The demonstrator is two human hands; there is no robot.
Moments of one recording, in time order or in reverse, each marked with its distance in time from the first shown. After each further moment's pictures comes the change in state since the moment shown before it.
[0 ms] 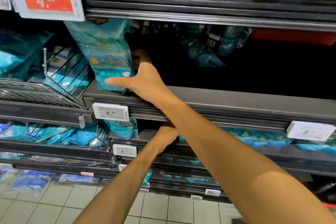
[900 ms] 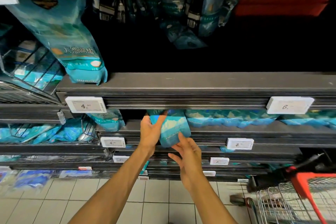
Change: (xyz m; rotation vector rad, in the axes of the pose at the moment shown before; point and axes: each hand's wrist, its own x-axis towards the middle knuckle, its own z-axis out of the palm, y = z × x) left_hand 0.020 -0.065 0.019 -0.246 0.275 0.084; right_hand -0.209 0.168 -0.034 0.757 0.601 0.690
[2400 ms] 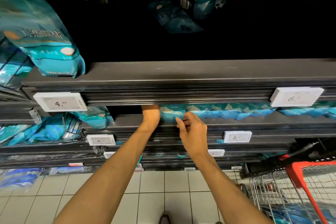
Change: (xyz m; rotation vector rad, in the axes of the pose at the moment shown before) left_hand 0.034 0.026 0.051 -0.098 0.071 -0.290; right_hand 0.068 -0.024 -0.026 -1.024 0.101 -0.744
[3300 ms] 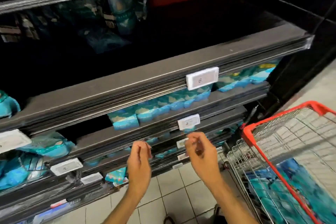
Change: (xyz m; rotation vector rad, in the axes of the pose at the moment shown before) left_hand -0.127 -0.113 -0.021 0.383 -0.361 0.781; right_hand -0.118 0.043 -0.131 0.360 0.226 0.147
